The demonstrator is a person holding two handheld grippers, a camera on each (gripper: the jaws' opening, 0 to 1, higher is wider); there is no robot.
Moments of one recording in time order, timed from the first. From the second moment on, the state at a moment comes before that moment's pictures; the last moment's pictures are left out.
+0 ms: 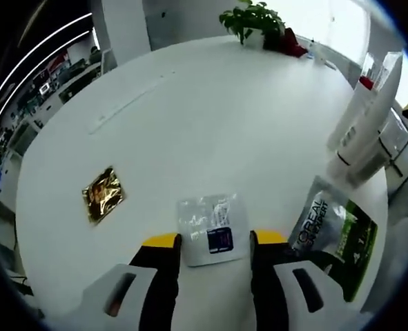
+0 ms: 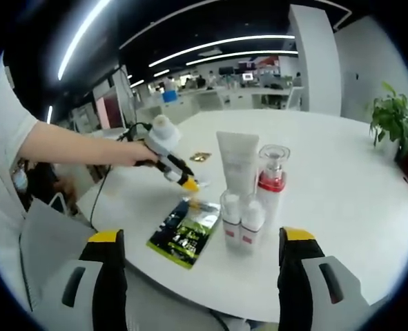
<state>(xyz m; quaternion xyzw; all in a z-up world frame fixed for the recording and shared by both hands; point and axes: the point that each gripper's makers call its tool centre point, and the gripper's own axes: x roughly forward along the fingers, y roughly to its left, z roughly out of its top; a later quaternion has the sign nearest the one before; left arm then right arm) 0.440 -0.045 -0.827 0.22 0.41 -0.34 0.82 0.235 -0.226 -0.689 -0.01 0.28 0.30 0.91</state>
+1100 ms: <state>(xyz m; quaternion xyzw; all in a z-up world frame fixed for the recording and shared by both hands) 0.338 -0.064 -0.731 0.26 0.31 -0.46 0.79 0.222 -0.194 -0.681 -0.01 0.27 0.37 0.89</state>
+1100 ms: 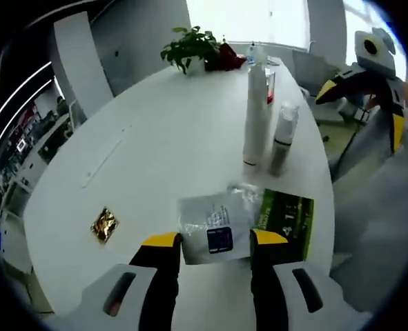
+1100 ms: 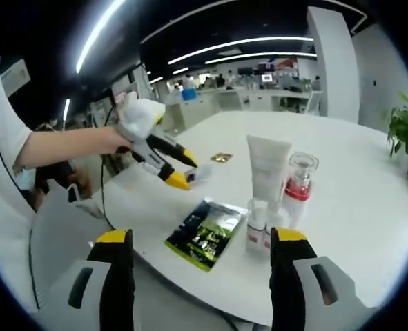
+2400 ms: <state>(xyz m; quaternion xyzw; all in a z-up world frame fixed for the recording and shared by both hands) 0.229 -0.088 -0.670 0.27 0.25 -0.52 0.77 0.225 -0.102 -0.679 0.21 0.32 0.50 0.78</state>
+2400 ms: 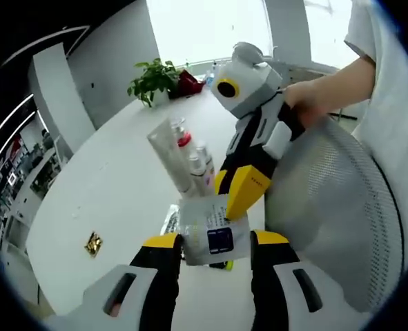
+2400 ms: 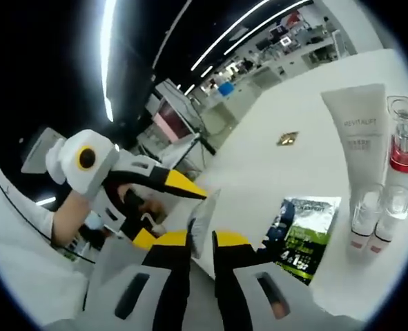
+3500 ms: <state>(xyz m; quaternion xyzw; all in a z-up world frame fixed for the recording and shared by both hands) 0.222 -0.063 -0.669 -0.14 0.27 -0.44 0.85 0.237 -0.092 -0.645 0.36 0.26 0.44 0.78</state>
